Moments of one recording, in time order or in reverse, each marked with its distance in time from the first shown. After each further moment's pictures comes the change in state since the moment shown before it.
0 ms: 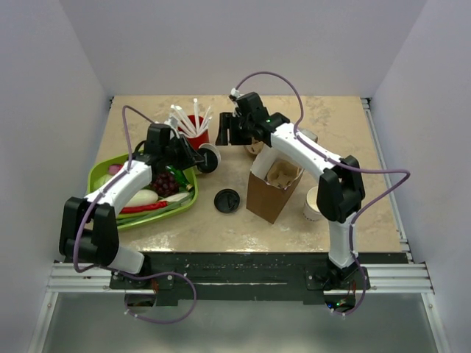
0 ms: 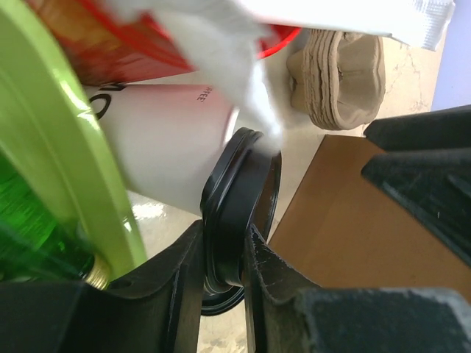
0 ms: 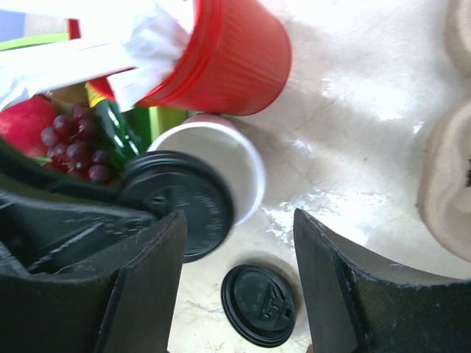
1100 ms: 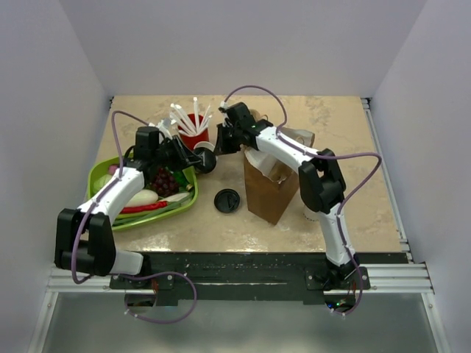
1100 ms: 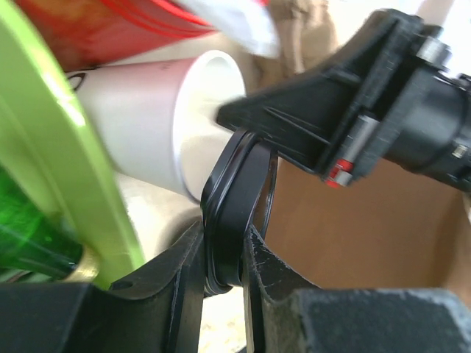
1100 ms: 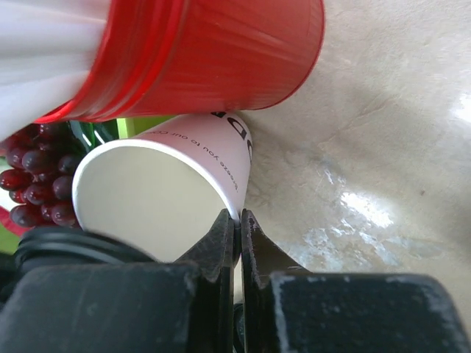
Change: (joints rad) left arm 0.076 -0.080 -0.080 0.060 0.148 0.000; right arm 0.020 0.204 0.063 0.066 -0.104 0.026
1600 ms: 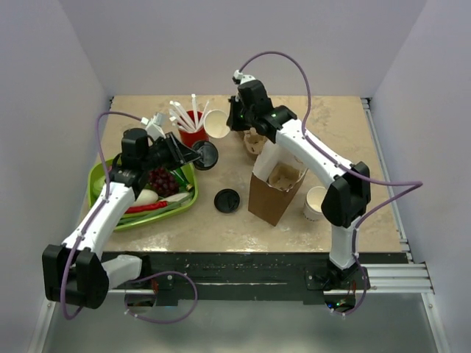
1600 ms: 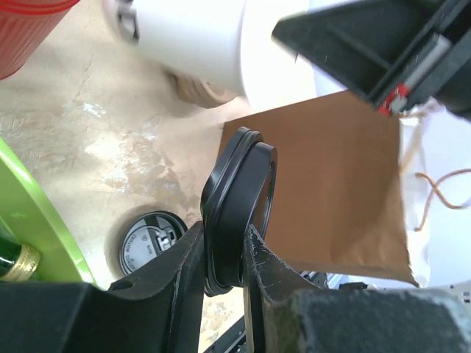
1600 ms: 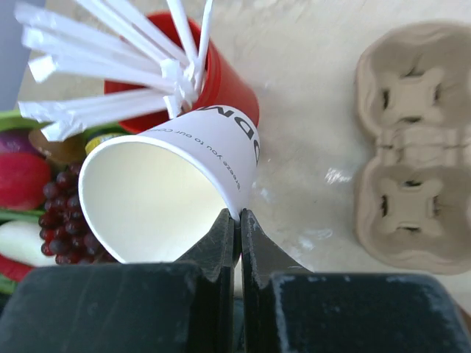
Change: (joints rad) left arm 0.000 -0.209 -0.035 0.041 0.115 -0.003; right arm 0.003 -0.261 0.016 -0.071 0.308 -0.098
